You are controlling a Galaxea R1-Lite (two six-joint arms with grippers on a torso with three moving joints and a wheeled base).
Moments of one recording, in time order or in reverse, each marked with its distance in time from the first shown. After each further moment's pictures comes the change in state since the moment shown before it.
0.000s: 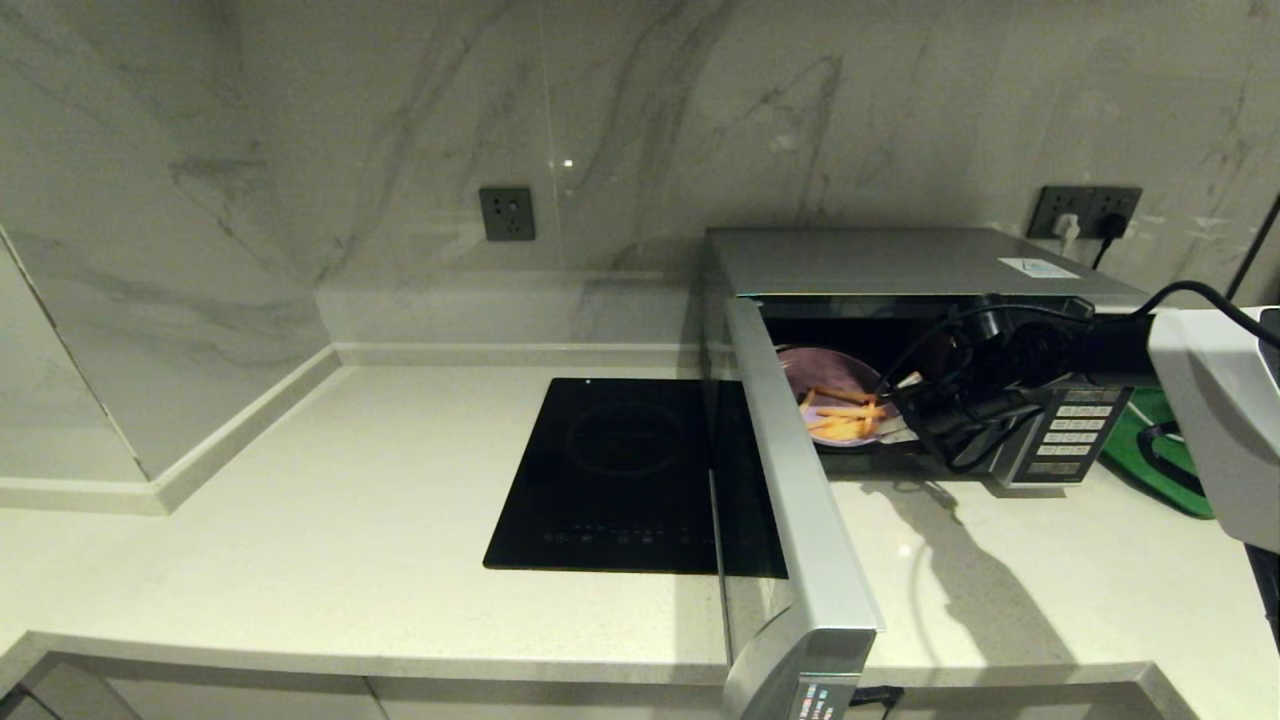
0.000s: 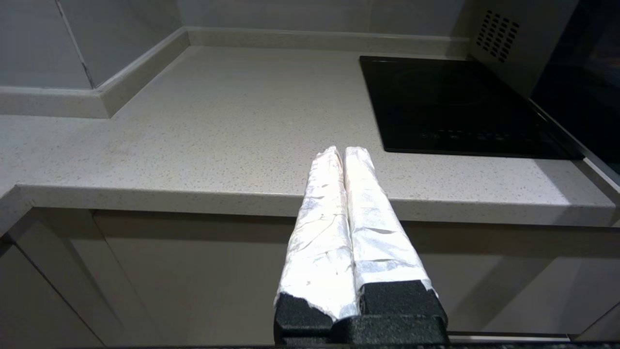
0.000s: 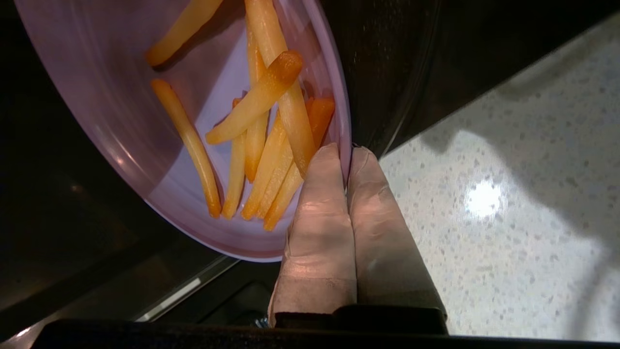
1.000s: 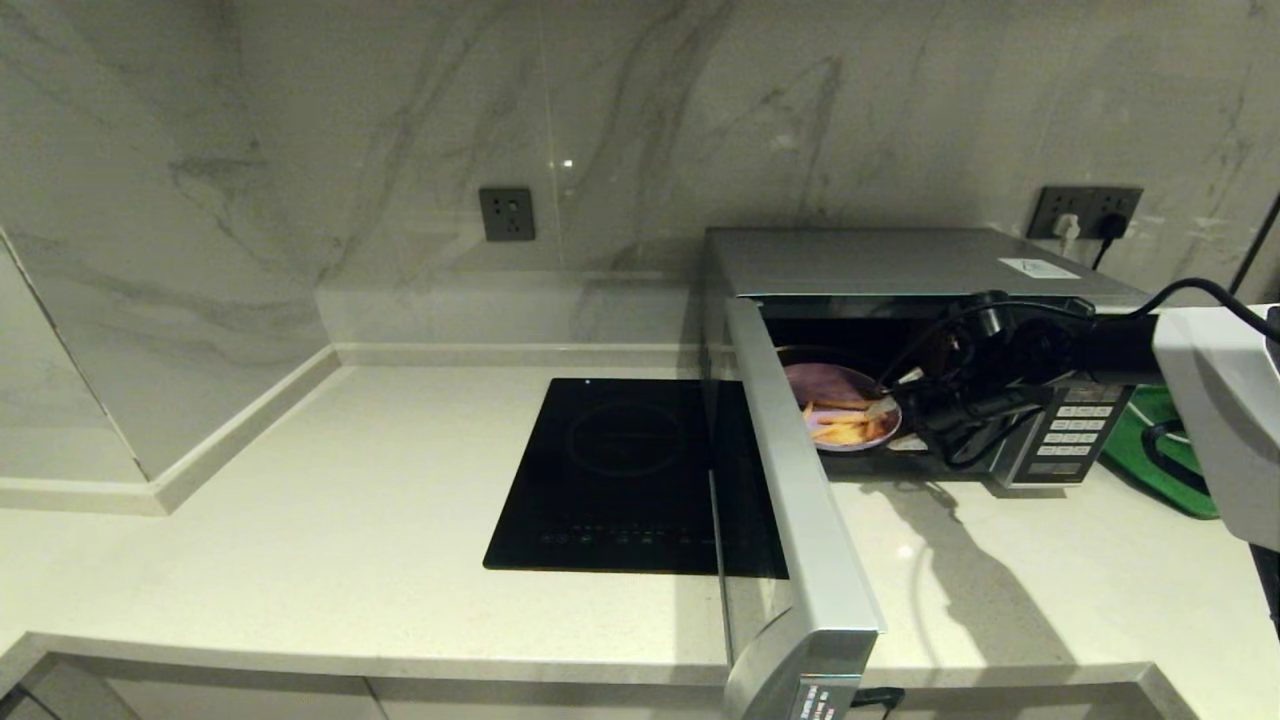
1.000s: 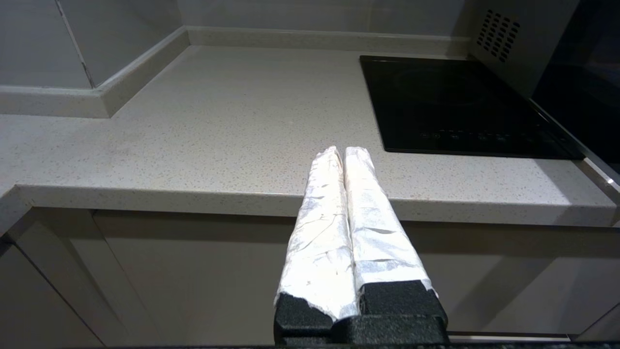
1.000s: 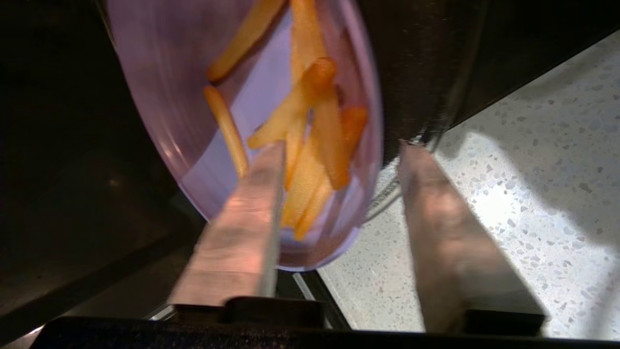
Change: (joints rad) left arm 0.000 0.000 0.000 0.000 0.000 0.001; right arm -0.003 -0.011 0.002 0.001 -0.012 0.005
